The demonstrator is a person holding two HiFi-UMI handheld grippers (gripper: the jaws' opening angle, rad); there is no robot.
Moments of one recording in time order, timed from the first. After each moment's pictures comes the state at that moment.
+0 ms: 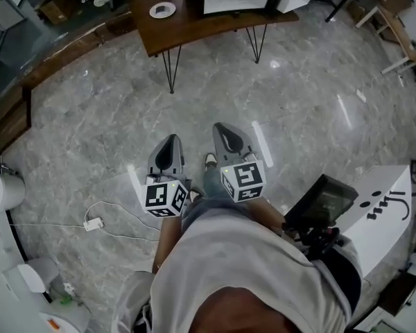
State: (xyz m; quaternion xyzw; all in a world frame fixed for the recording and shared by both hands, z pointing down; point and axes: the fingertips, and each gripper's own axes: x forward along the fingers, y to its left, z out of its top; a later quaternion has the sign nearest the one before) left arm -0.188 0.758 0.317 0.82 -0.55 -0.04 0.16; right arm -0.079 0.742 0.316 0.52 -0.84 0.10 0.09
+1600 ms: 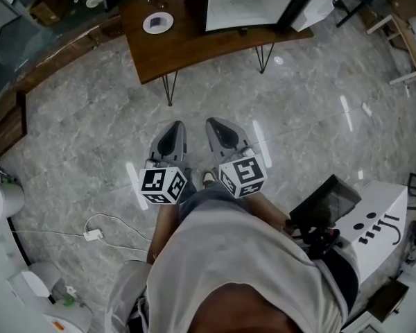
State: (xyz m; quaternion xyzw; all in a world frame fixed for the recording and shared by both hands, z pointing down) left arm -0.128 0.391 0.348 0.83 -0.52 -0.05 0.19; right arm -0.056 0.393 0.342 0.47 -0.87 0.12 0.06
